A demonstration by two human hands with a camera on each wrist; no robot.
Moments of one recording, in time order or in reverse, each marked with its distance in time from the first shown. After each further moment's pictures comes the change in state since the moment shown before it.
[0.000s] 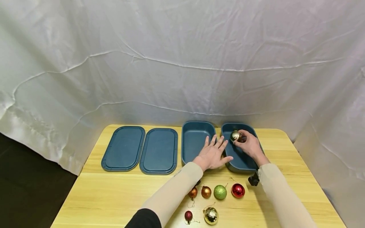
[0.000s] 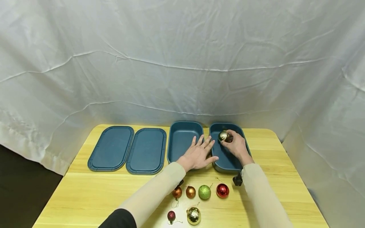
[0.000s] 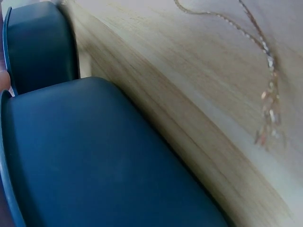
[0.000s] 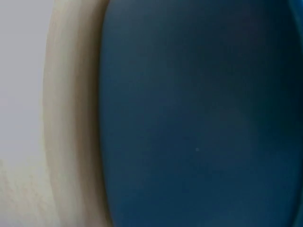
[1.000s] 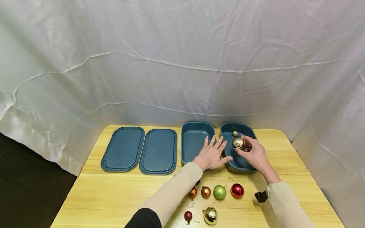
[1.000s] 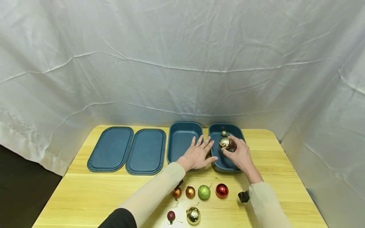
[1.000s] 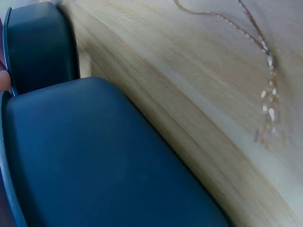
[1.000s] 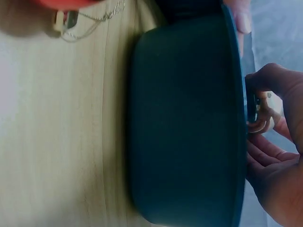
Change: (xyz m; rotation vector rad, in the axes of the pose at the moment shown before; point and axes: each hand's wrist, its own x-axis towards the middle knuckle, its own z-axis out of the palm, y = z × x) left_hand 0.002 0.001 0.000 -0.006 -0.001 -0.002; right_hand -0.053 -0.021 -0.018 0.051 0.105 -0.087
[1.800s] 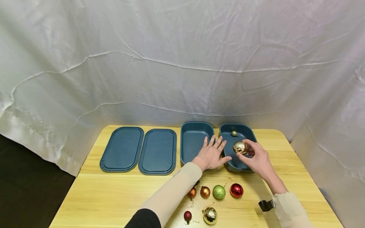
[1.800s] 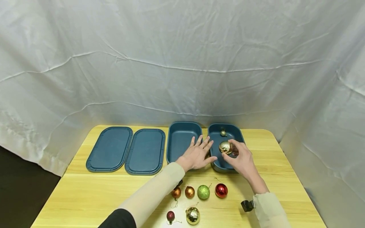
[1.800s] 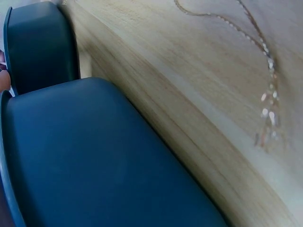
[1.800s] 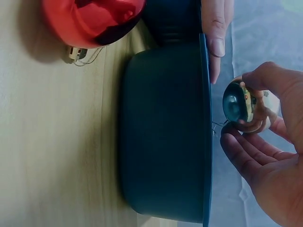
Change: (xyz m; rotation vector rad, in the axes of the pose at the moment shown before) left_hand 0.000 0.000 0.001 0.004 0.005 -0.006; right_hand -0.028 -0.017 -0.012 -0.017 0.053 -0.080
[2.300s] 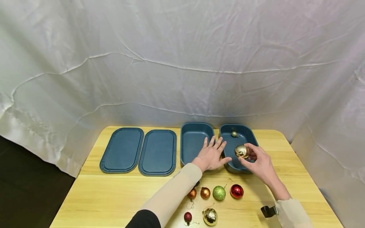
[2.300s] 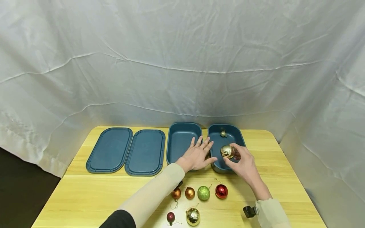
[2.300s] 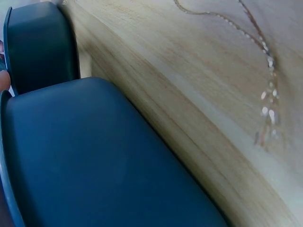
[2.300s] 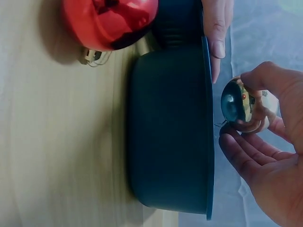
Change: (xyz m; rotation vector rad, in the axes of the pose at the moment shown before) left_hand 0.001 -0.001 0.001 -0.013 0.016 0.013; right_hand -0.013 -0.002 -0.004 -0.014 0.012 0.000
